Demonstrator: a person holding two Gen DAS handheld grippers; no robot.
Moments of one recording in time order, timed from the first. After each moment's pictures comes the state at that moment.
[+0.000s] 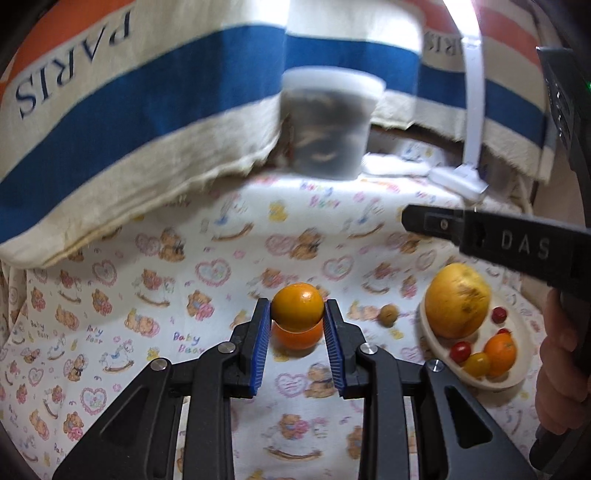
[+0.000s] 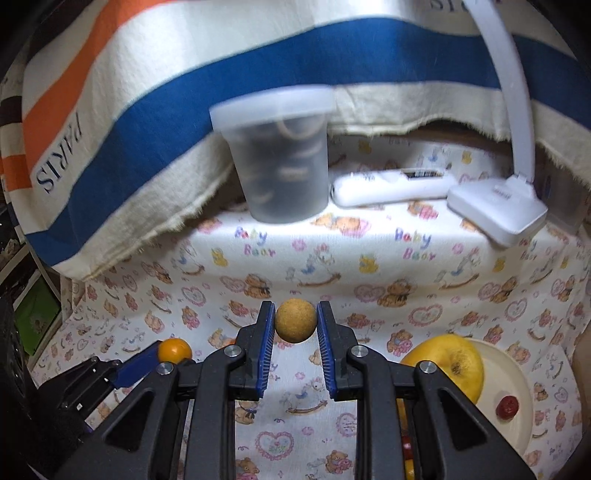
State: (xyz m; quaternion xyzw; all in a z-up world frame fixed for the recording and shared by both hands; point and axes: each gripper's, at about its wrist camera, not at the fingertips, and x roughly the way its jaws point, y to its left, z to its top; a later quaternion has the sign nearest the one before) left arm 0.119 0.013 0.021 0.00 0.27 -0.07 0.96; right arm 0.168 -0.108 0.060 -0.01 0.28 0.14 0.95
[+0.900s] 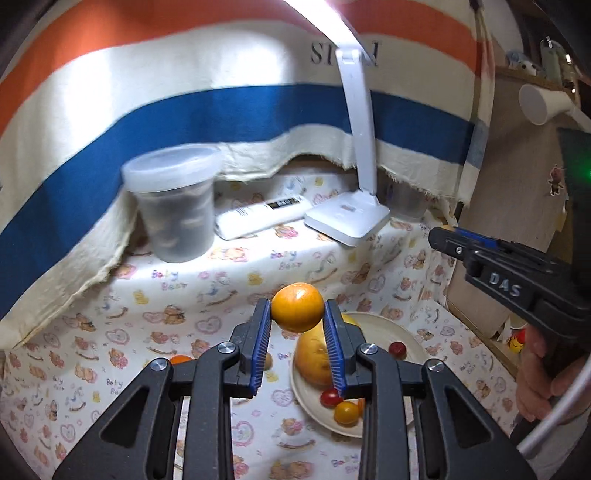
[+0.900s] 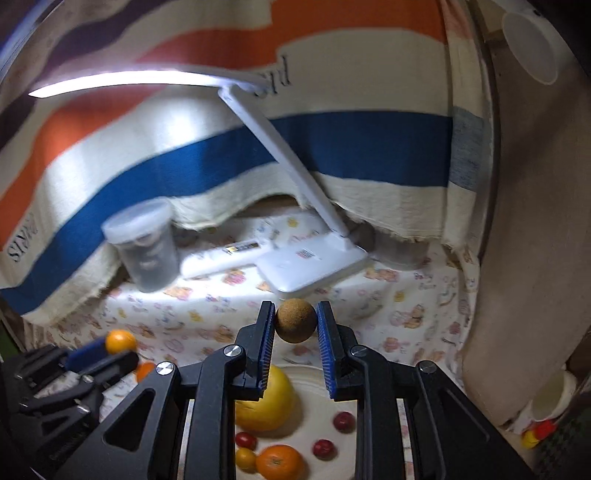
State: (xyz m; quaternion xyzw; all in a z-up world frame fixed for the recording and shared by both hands) left arm 0.130 -0.107 0.101 0.03 0.30 -0.17 0.94; right arm 0.132 -0.254 0.131 0.00 0.25 -0.02 0.97
